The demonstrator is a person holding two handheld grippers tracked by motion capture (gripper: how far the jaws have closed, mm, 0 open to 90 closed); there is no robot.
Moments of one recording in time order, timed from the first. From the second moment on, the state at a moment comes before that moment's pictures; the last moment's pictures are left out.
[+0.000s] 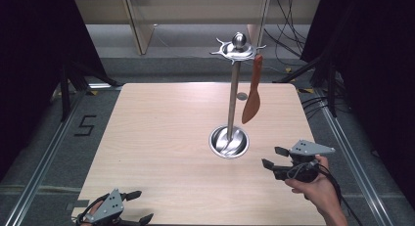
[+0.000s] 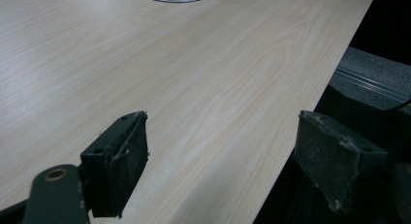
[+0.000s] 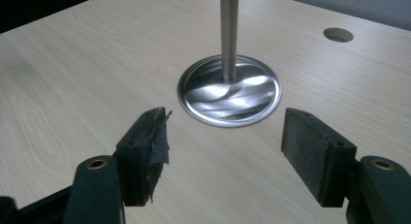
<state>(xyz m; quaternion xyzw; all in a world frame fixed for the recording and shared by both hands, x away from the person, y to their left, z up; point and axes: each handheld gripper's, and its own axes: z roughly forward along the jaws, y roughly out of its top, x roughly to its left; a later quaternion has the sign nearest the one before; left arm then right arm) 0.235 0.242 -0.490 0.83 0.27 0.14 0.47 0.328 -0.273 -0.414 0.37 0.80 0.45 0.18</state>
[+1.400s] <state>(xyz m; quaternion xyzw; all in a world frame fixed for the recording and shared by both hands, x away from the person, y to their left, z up) 0.234 0.242 -0.491 0.82 0.27 0.14 0.48 0.309 -0.268 -0.463 0.39 0.81 0.42 0.13</state>
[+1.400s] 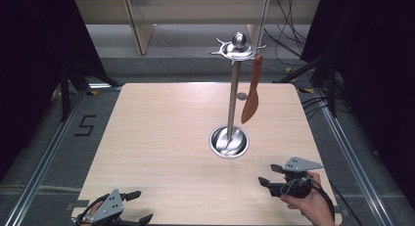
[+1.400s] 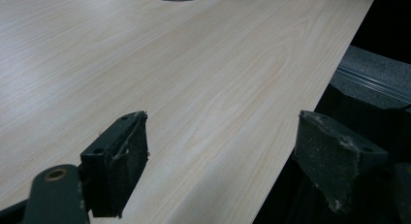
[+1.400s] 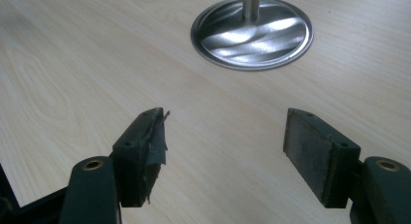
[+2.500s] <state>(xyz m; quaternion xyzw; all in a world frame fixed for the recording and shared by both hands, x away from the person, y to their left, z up) 0.233 0.244 -0.489 0.83 0.28 0.14 0.47 0.273 -0.278 -0.487 0.43 0.80 0.41 0.13</state>
